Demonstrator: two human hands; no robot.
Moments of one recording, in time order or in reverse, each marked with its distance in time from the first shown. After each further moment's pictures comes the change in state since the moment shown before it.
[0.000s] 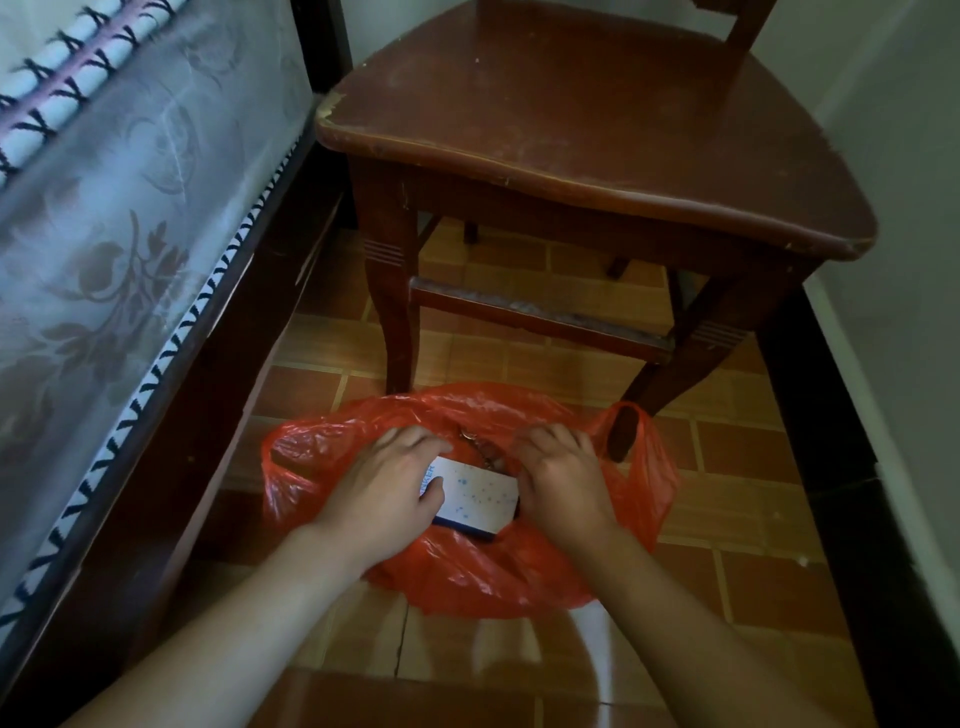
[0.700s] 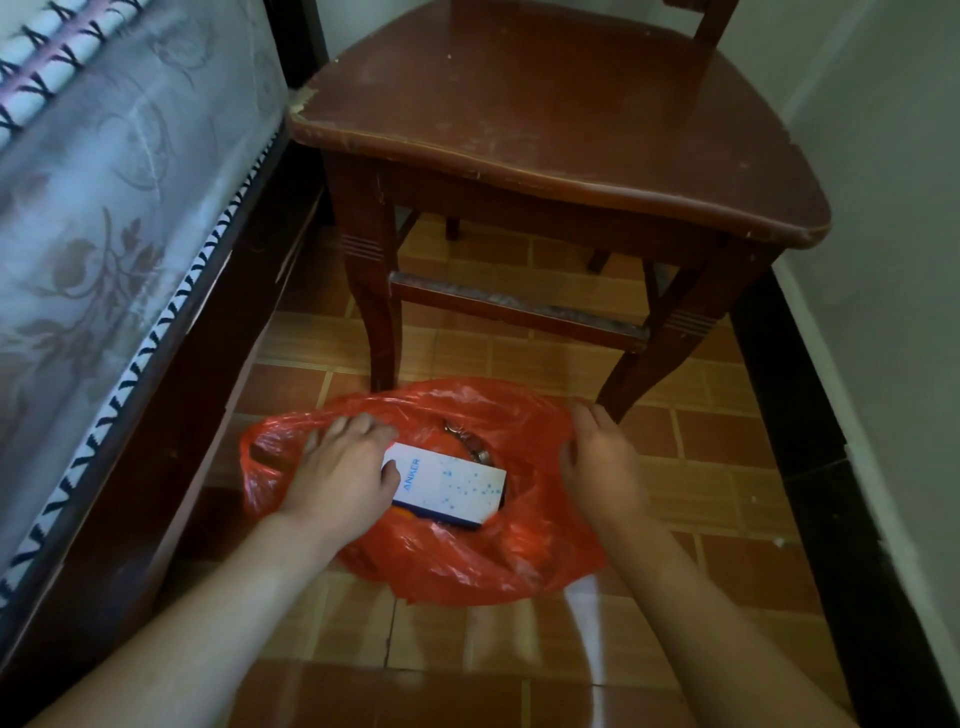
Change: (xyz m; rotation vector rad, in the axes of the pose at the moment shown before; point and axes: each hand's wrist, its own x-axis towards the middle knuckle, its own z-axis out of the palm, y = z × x) left_hand -0.002 -0.015 -0.007 0.230 -0.042 -0.189; right_hand -0.011 0.026 -0.041 0.140 -0.034 0.408
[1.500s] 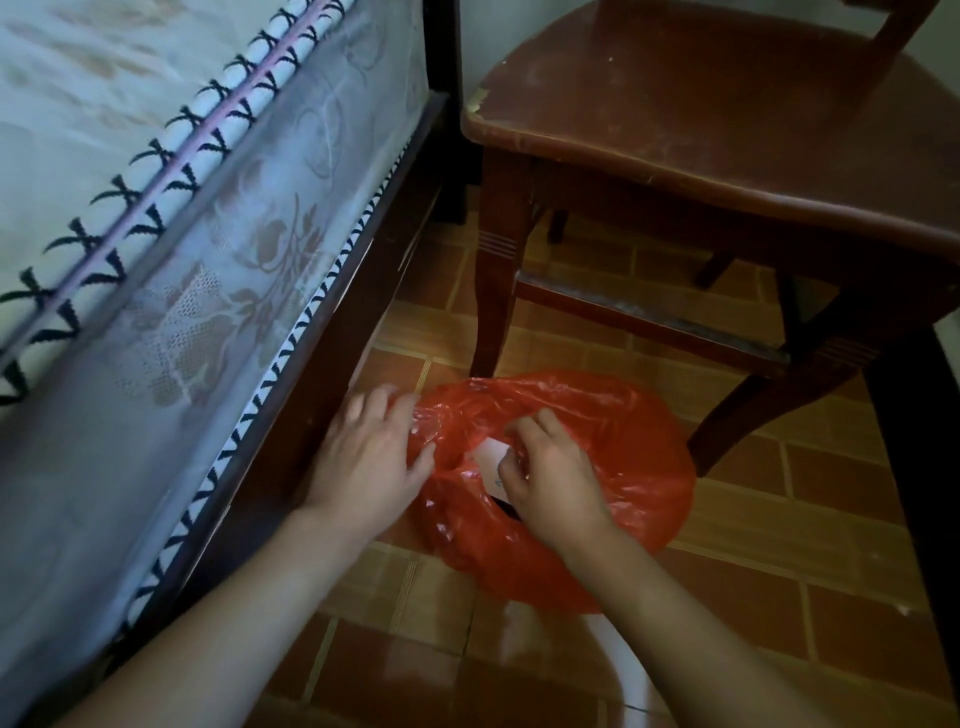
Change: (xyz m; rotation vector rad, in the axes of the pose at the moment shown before) left_hand -0.042 -0.062 -0.031 -0.032 0.184 -0.137; right_hand -0.016 -0.145 0.040 0.223 -0.204 -0.240
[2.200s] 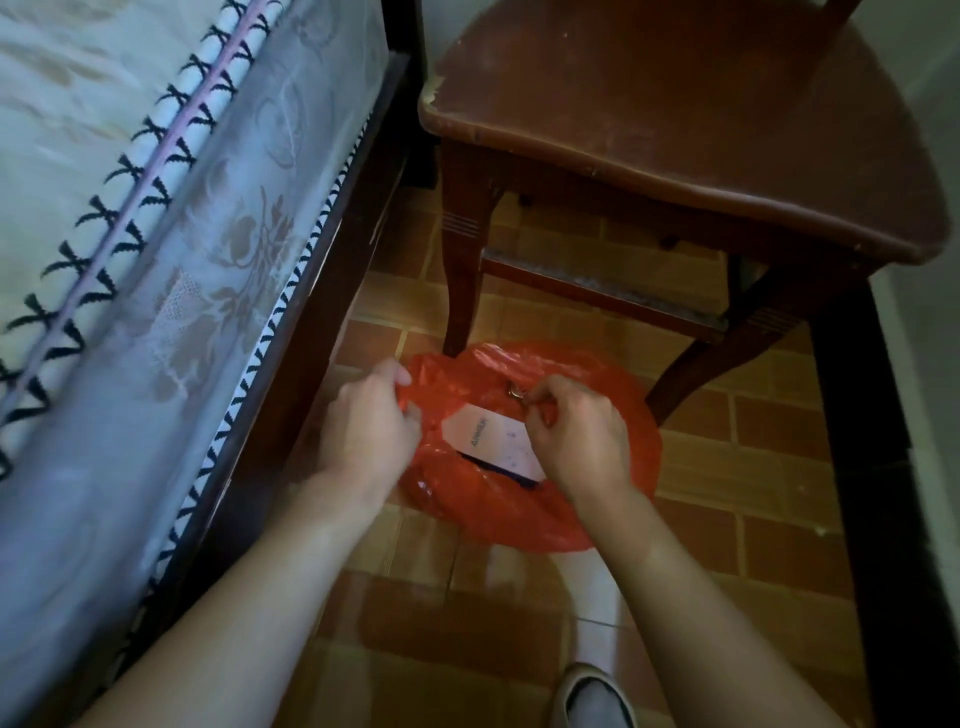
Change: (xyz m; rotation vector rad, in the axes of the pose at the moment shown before) left_hand -0.002 0.053 -0.050 -0.332 0.052 -0.284; right_hand -0.016 -0.007 -0.074 -0.097 0.151 0.201
